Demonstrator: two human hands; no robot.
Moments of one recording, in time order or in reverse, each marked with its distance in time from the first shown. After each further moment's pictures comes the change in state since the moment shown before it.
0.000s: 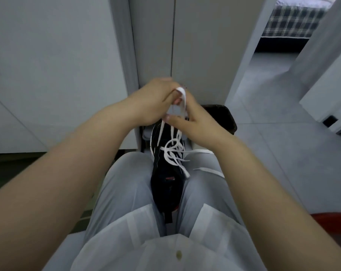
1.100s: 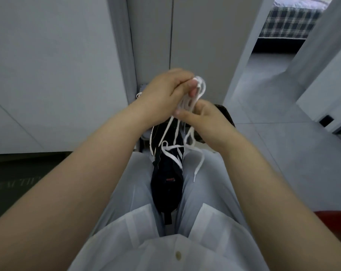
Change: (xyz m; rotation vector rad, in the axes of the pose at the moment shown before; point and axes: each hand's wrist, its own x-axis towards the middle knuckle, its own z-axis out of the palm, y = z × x) left_hand -0.002 0.030 0.004 -0.226 0.182 0.062; right_hand -0.016 -0.018 -0.010 0.236 0.052 0.051
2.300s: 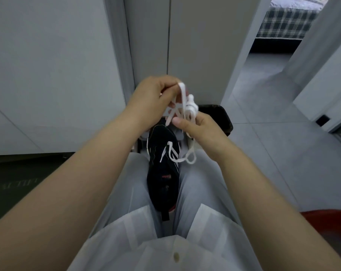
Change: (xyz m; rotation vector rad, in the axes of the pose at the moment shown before) left_hand -0.009 -0.013 0.004 -0.139 0.113 -0.202; right_hand -0.006 0.027 0.000 -0.027 0.066 0.119
